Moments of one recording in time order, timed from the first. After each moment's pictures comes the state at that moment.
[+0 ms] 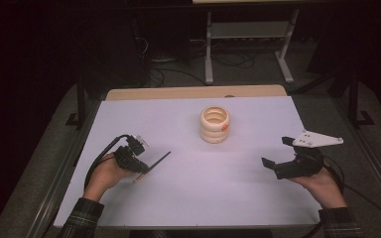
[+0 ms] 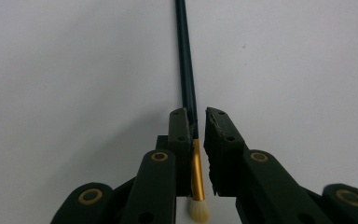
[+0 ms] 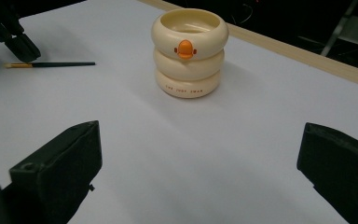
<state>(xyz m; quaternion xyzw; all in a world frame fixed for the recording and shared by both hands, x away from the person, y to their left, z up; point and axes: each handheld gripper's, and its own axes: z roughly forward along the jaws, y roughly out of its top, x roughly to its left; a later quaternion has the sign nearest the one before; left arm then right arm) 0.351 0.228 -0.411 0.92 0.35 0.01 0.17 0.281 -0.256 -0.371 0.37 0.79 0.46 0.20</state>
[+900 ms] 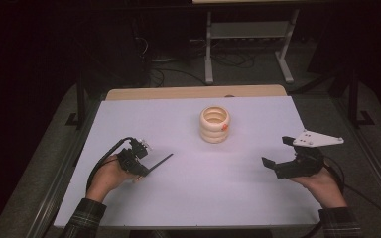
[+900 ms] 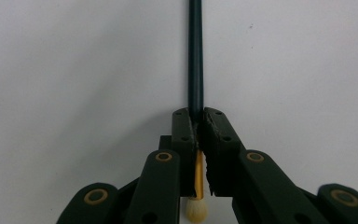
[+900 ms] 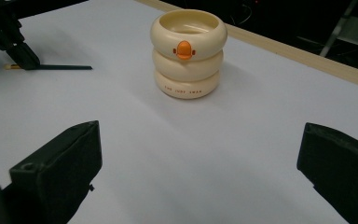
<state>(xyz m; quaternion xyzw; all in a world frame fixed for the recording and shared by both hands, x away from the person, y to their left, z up) 0.349 0.220 -0.420 0.93 0.34 0.01 0.14 0.281 -0.256 -0.370 0.37 0.78 0.46 0.20</state>
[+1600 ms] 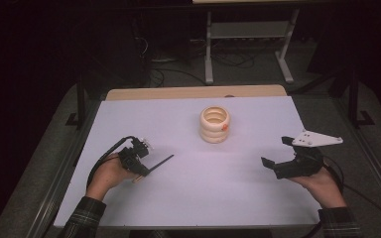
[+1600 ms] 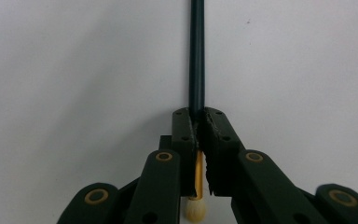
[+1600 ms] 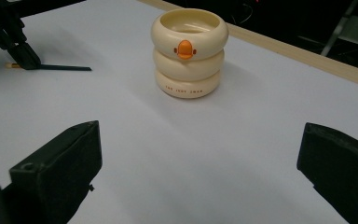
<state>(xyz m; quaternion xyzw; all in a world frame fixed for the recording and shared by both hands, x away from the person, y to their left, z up) 0.355 0.220 -0.420 0.94 0.32 -0.01 0.13 0.282 -0.255 -0.371 0.37 0.79 0.46 0.20</state>
